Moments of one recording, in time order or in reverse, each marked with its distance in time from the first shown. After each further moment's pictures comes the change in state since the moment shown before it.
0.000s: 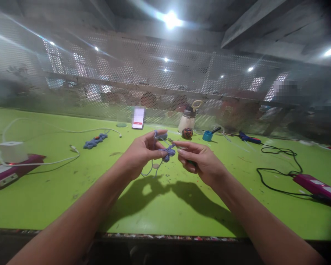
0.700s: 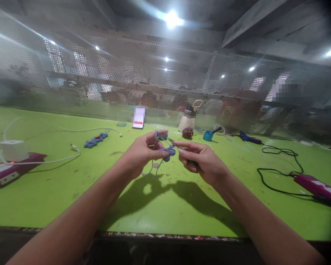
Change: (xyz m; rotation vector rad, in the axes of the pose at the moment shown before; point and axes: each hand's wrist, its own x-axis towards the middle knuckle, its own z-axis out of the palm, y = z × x) left_hand 0.000 0.000 0.000 0.038 0.021 -0.016; right_hand 0.001 0.000 -0.005 -0.006 -0.021 0.010
